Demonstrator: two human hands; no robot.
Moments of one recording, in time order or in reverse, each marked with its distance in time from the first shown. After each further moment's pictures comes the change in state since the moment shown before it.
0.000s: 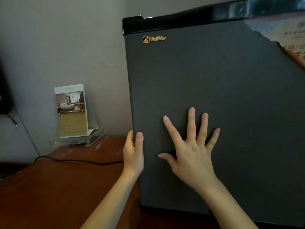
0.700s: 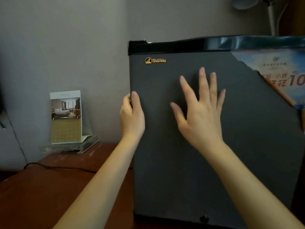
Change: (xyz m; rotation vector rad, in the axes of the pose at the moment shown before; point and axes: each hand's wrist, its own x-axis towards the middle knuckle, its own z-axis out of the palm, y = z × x) left_hand 0.068 0.099 0.029 0.193 0.199 0.100; right_hand 0.093 0.013 -0.066 0.078 0.219 0.001
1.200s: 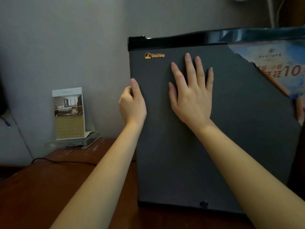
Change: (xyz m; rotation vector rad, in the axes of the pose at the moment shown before) left_hand 0.009 0.017 0.007 0.144 0.151 0.008; right_hand 0.024 -0.001 0.022 -0.173 0.138 -0.090
